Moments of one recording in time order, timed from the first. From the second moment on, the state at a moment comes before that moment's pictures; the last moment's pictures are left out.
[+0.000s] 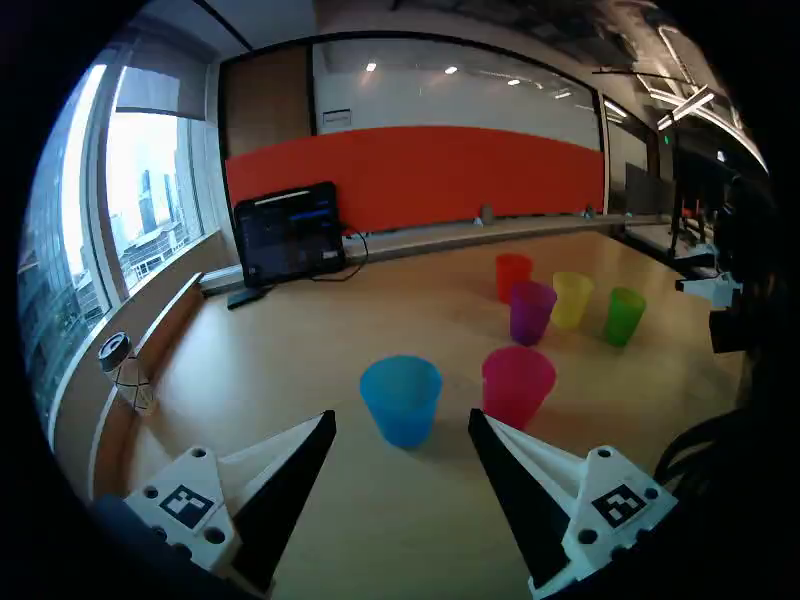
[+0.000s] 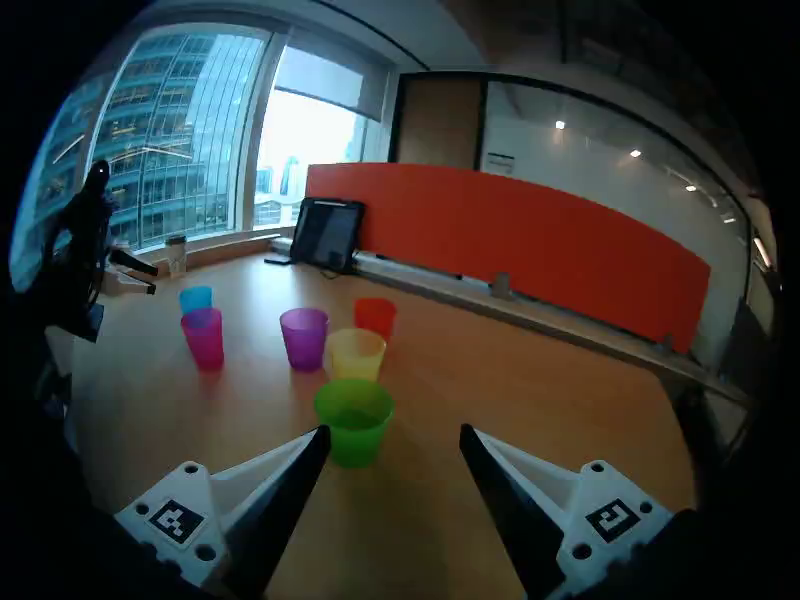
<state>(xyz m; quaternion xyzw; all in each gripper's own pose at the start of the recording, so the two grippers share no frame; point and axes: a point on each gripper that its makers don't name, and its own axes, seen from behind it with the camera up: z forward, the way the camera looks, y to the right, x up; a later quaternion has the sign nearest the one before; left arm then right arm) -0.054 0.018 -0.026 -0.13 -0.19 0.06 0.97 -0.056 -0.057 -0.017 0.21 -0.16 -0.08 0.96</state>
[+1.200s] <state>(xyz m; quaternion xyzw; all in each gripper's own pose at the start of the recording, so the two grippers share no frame) 0.040 0.041 0.008 -0.02 0.03 -0.01 1.00 0.062 -0.006 0.008 -0.01 0.09 0.02 1.00</state>
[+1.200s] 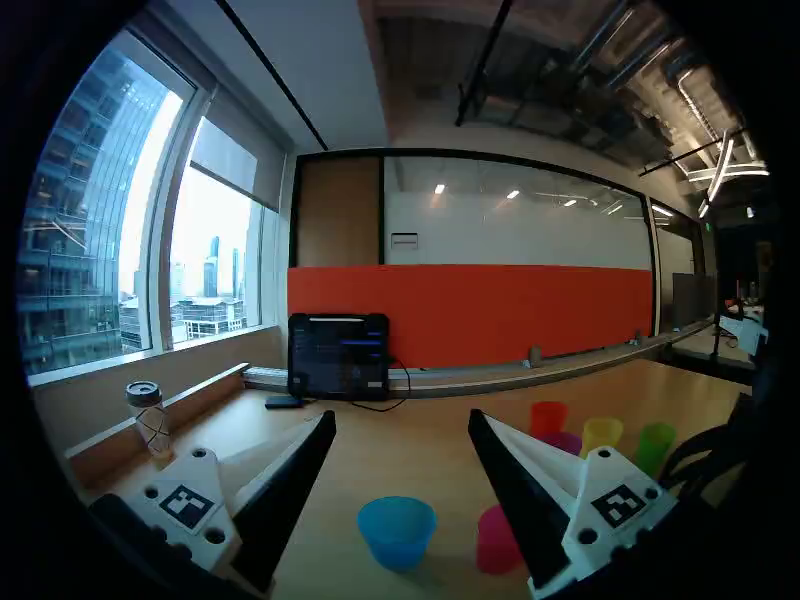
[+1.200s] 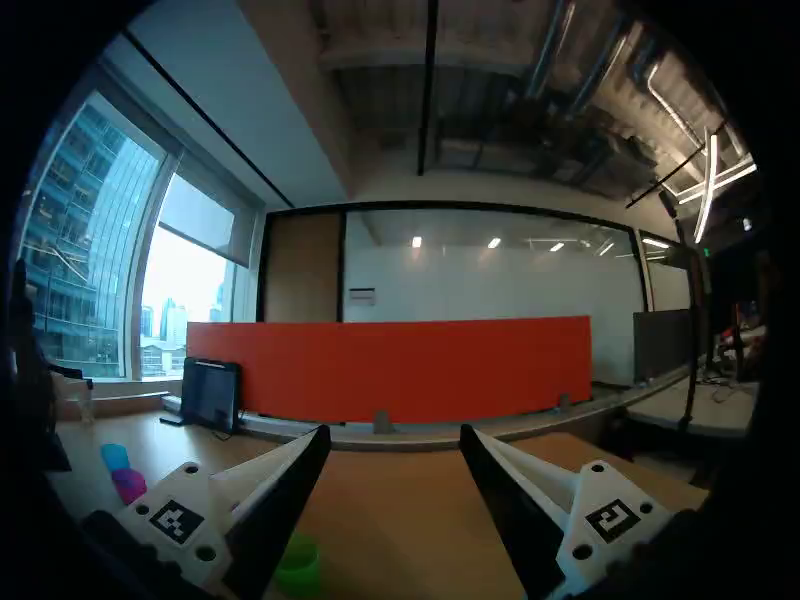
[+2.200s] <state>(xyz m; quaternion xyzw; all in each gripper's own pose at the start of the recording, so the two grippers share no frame) 0.004 0.055 0.021 0.01 0.05 -0.01 1.00 0.058 -0.009 0.003 -0.01 0.07 0.07 1.00</state>
